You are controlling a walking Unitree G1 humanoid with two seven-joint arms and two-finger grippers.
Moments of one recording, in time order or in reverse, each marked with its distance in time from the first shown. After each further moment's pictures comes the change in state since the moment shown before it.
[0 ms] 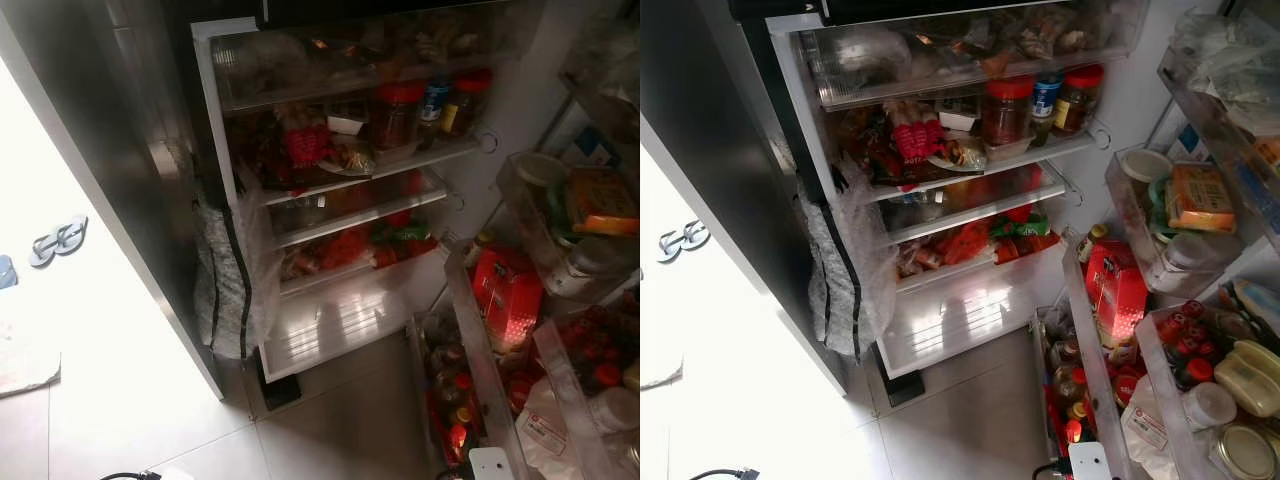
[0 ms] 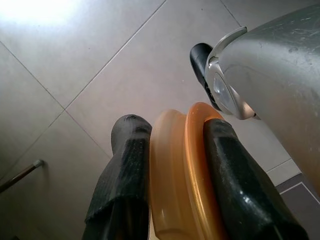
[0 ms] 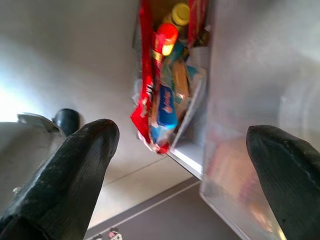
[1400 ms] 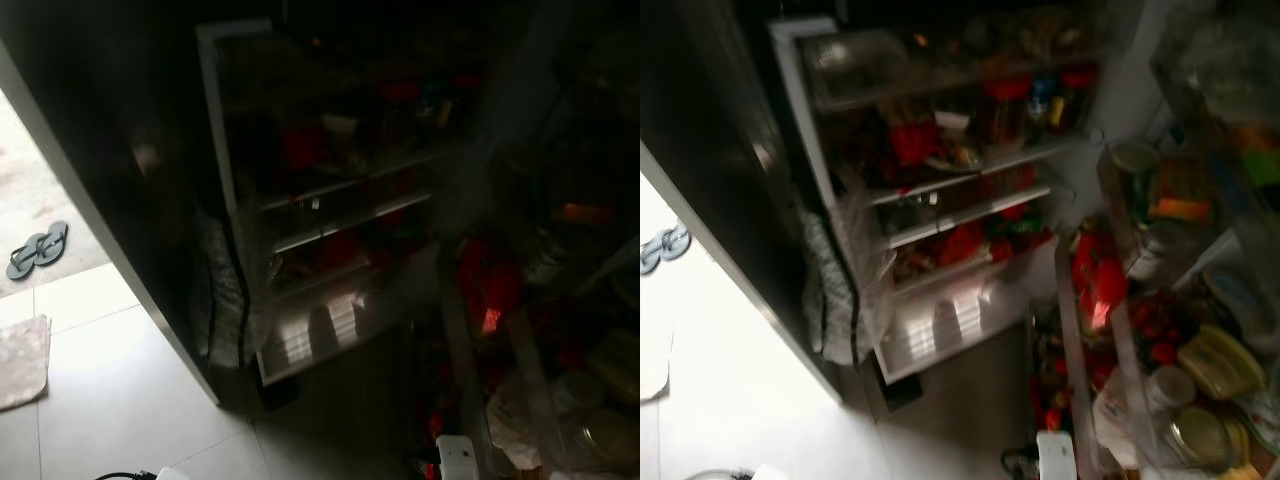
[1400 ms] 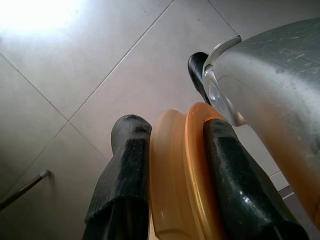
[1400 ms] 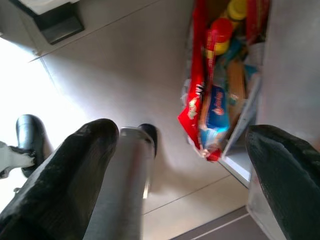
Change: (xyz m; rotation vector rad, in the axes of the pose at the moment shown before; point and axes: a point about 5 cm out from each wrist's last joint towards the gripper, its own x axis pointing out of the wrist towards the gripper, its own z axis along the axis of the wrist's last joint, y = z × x) left arm 0.001 -0.006 0.005 -0.001 -0.015 -0.012; right arm -0.004 0.052 0.018 0.178 -0.040 0.247
